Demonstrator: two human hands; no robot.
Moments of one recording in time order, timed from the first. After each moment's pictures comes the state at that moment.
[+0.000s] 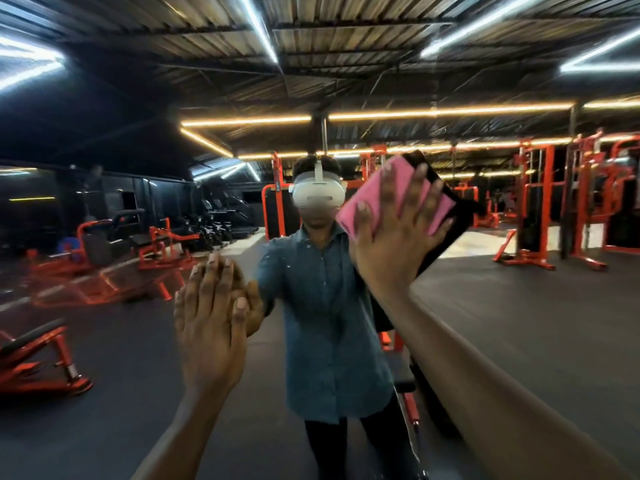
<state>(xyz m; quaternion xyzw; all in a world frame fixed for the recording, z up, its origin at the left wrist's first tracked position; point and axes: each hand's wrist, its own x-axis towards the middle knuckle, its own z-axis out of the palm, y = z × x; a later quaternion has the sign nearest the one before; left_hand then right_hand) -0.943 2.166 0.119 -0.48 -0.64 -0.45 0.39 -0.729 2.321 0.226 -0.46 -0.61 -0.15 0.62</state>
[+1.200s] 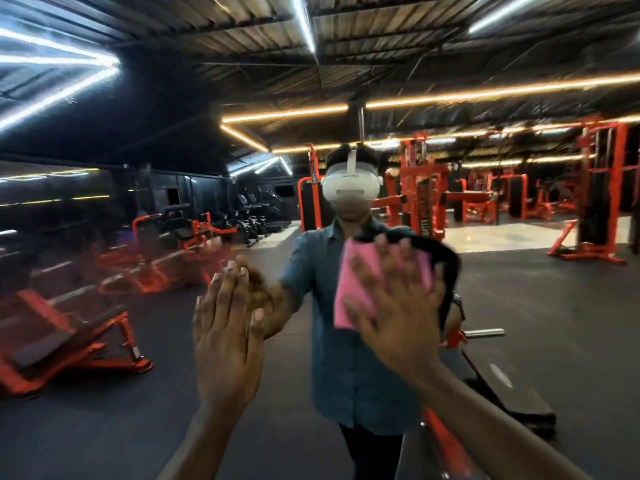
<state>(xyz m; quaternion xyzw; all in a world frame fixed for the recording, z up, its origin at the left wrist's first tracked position) -1.065 2.094 0.086 -0.49 -0.64 -0.46 0.38 -0.854 2.254 0.105 -0.31 -0.77 -0.23 0.50</state>
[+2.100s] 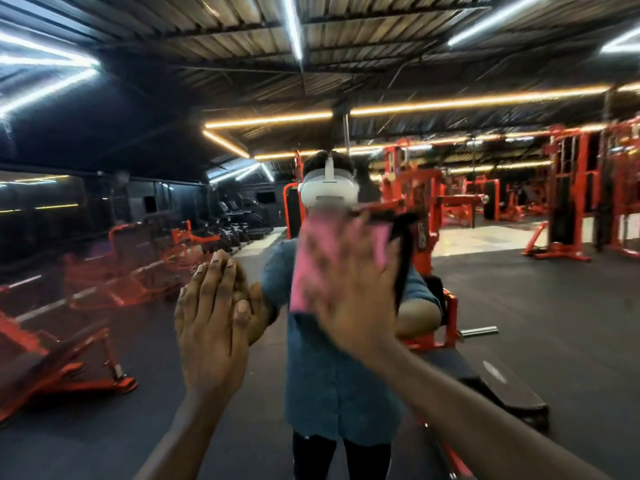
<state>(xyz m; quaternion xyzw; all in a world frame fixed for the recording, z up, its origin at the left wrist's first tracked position) -1.172 2.056 0.113 -0.50 -0.60 -0.45 0.42 -0.985 2.179 0.147 -0.29 -0.76 -0.26 0.51</state>
